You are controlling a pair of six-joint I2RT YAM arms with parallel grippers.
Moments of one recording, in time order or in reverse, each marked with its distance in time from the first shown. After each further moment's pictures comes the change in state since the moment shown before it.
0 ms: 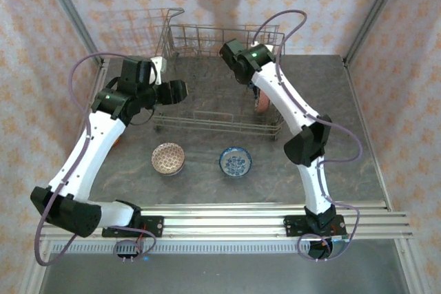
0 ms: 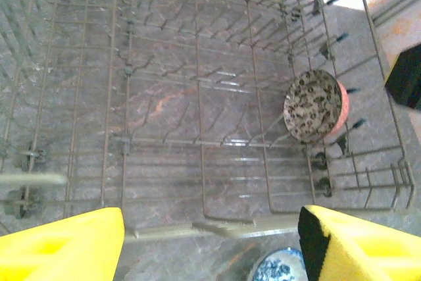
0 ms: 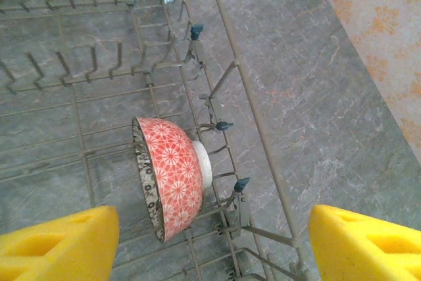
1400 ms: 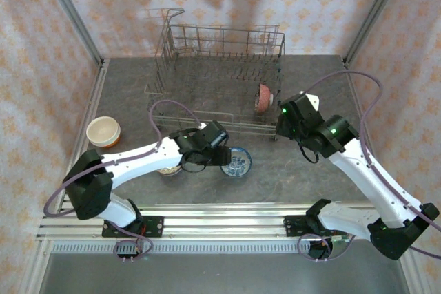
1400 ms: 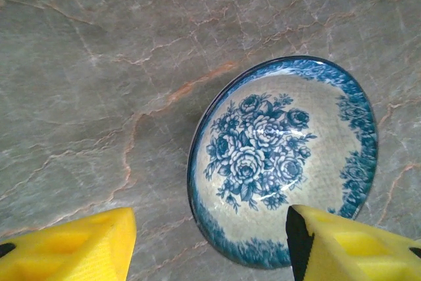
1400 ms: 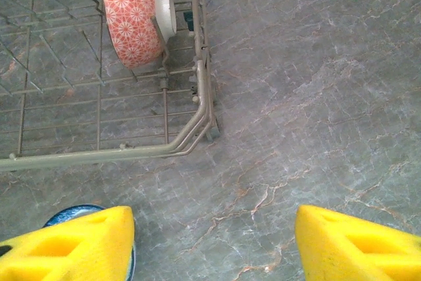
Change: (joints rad) left arm -0.572 0.224 -0.414 0.228 -0.167 -0.469; right arm 0.006 -1.035 -1.143 0.372 -0.315 -0.080
